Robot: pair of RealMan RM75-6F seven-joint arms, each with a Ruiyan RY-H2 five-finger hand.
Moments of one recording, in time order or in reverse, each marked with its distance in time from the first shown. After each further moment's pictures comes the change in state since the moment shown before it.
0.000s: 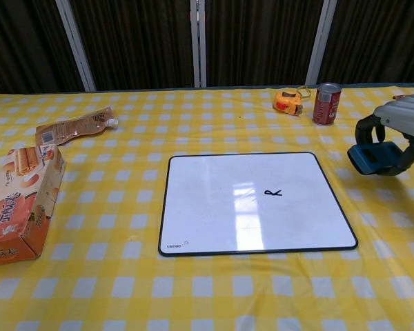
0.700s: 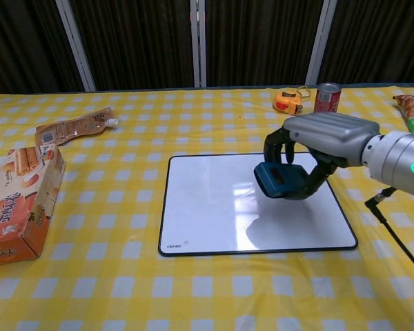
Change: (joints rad) left arm 0.000 0.018 -0.002 -0.005 0.001 0.002 -0.044; right arm 0.061 -0.091 0.062 -0.396 0.146 -0.004 -0.243
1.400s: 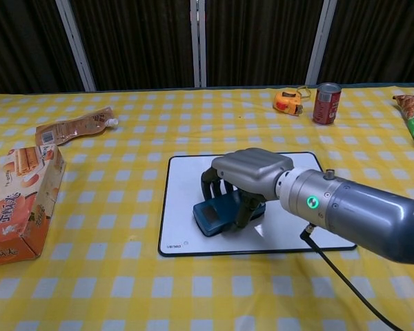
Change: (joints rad) left arm -0.015 0.002 -0.002 0.017 -0.032 -0.046 -0.028; right arm 0.145 -0.258 0.020 0.201 0.133 -0.119 -0.117
